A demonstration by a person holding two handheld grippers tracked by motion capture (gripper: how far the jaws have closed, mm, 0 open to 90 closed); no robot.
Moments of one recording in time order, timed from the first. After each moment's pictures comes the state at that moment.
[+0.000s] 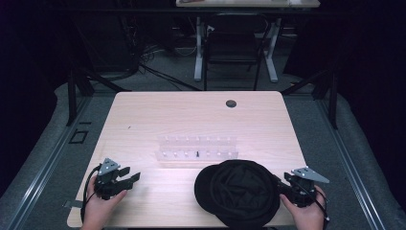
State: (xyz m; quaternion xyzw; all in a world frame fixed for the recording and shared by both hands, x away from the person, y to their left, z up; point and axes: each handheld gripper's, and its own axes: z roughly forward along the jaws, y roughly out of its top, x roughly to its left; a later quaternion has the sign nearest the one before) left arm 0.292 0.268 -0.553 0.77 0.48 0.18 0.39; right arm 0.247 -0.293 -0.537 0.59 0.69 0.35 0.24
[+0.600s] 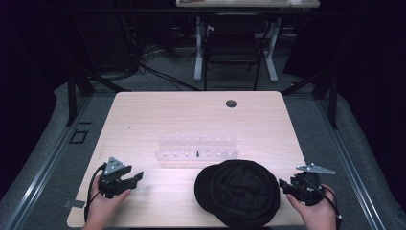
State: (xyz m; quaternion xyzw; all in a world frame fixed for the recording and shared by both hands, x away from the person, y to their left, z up) left arm 0.295 0.257 -0.554 0.78 0.47 0.20 0.37; right arm 0.247 -0.299 -0.504 0.62 0.71 0.28 0.18
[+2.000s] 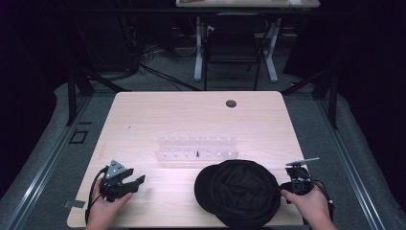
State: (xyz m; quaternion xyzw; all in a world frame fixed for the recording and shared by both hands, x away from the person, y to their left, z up) left arm 0.288 0.252 -0.557 0.78 0.46 0.19 0.38; right arm 0.285 -0.299 -0.532 0.69 0.70 0.19 -0.04
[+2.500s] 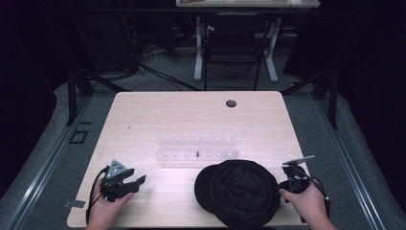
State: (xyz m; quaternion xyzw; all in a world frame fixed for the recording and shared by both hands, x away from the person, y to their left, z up) left arm 0.289 0.251 -0.557 0.78 0.46 0.19 0.38; right arm 0.290 -0.291 -0.534 0.69 0.70 0.17 -0.04
